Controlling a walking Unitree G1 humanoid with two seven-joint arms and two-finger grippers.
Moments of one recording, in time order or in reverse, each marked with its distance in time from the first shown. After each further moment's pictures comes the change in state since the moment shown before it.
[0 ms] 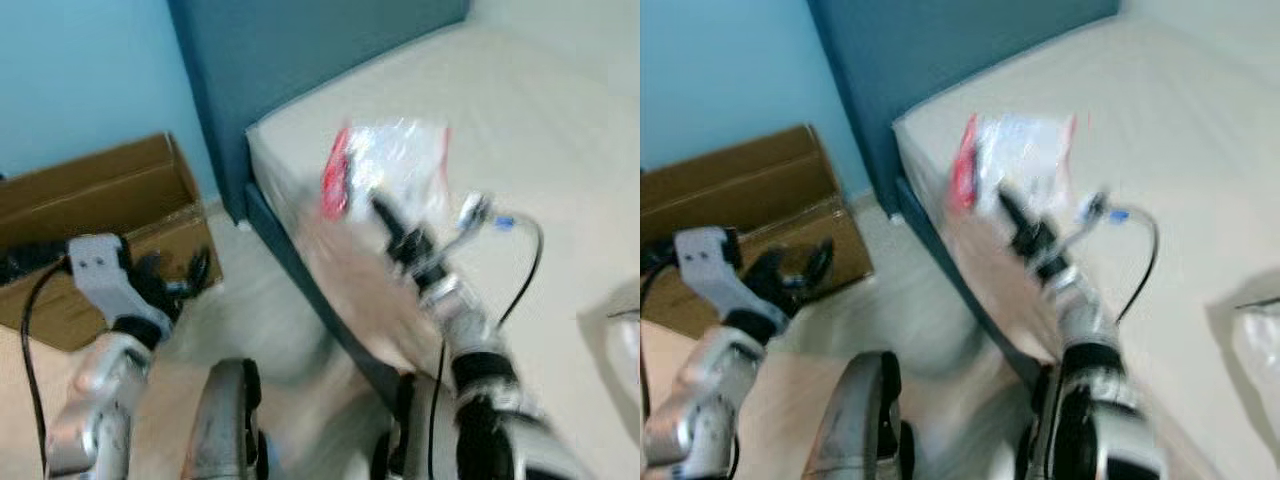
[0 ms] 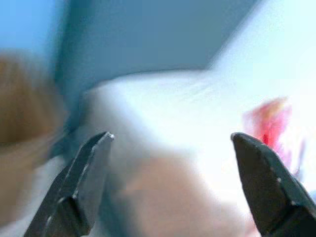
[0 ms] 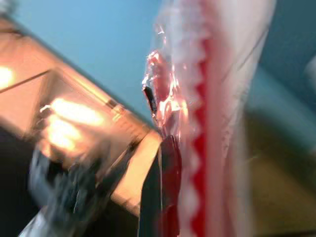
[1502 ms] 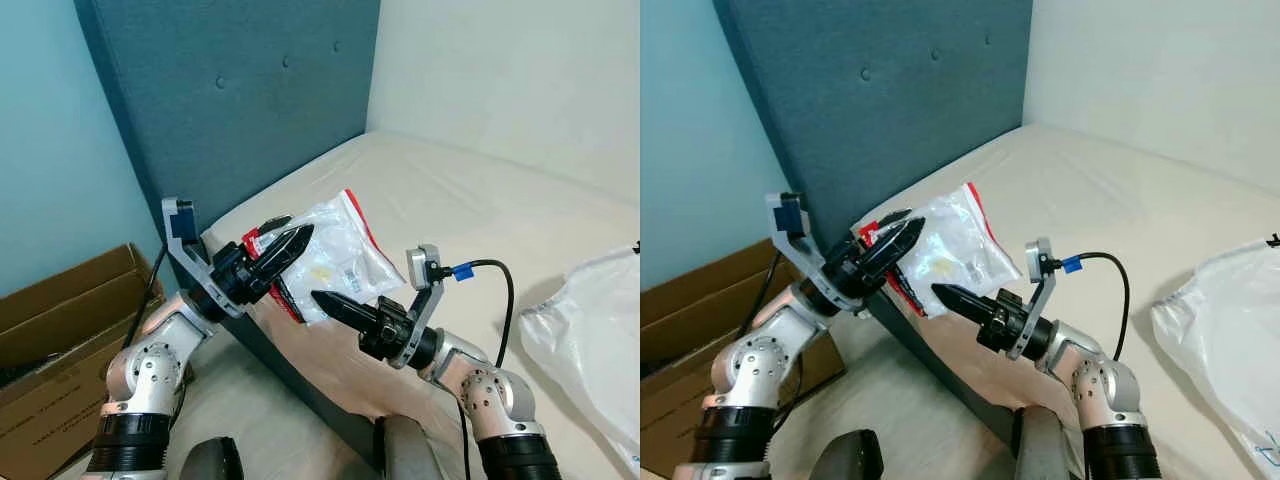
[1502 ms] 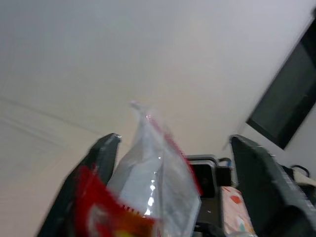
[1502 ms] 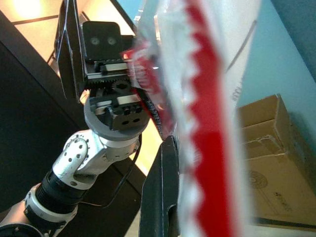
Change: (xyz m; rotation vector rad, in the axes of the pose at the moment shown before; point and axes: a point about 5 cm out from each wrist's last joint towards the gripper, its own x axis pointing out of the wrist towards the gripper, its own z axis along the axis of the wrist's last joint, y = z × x) left arm 0.019 -0.050 -0.042 -0.360 0.129 -0.681; right arm -0.016 0.041 -0.015 -0.024 0.312 0.088
